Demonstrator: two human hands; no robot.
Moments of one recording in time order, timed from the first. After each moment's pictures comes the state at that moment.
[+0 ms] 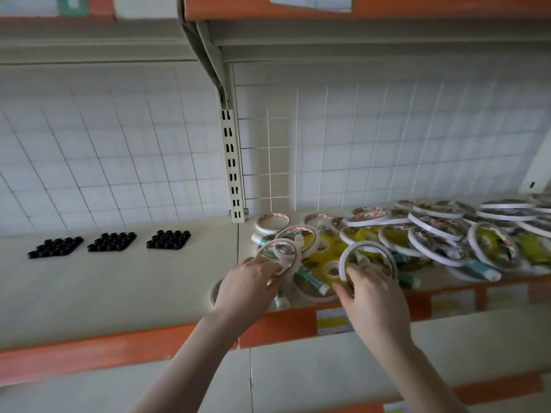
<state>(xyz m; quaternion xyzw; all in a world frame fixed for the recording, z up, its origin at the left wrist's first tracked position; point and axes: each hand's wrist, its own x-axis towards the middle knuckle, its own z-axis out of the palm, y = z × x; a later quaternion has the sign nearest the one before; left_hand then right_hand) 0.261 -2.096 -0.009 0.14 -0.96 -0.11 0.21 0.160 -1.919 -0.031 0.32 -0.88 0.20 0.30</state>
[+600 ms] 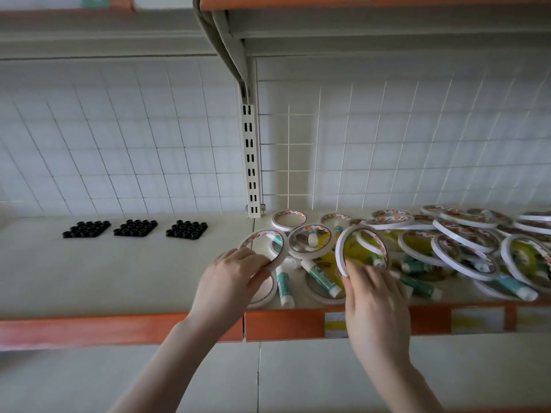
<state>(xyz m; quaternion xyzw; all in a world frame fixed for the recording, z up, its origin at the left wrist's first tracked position) 0.295 -2.109 -0.005 0.14 -0.93 -0.05 0.34 0.178 -1.929 -0.034 0.34 -0.81 0.27 0.40</state>
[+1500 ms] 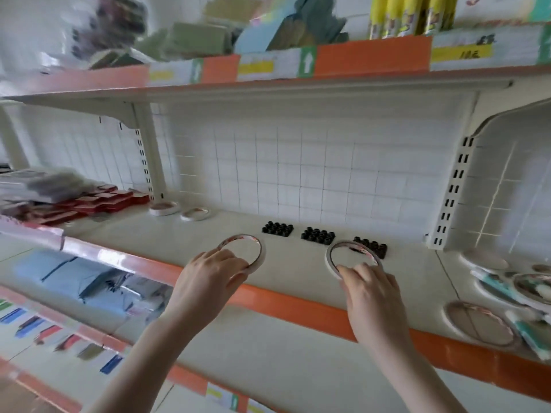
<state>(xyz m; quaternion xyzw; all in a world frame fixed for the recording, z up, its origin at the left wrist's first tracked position) 0.611 -2.289 0.022 0.28 -0.89 0.09 0.35 0.386 -2.158 -0.010 0.53 -0.71 0.29 0.35</state>
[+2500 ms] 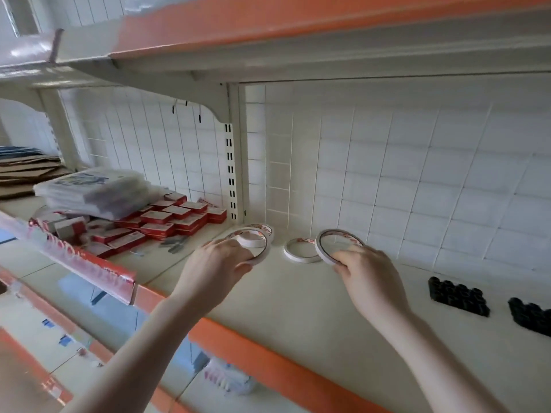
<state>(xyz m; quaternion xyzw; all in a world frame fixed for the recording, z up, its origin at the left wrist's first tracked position) 0.773 -2.623 0.027 0.35 -0.88 0.09 0.31 0.546 -2.523 0.027 0.62 -0.72 0.25 0.18</state>
